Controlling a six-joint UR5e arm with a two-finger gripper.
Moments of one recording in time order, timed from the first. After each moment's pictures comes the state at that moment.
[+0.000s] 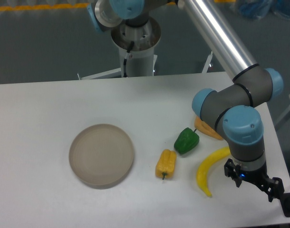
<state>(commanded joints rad) 2.27 -2.30 -1.01 -0.97 1.75 1.17</state>
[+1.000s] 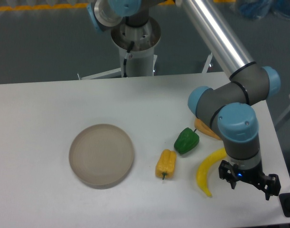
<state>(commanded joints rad) 2.23 -2.24 -1.05 -0.98 1.74 0.94</state>
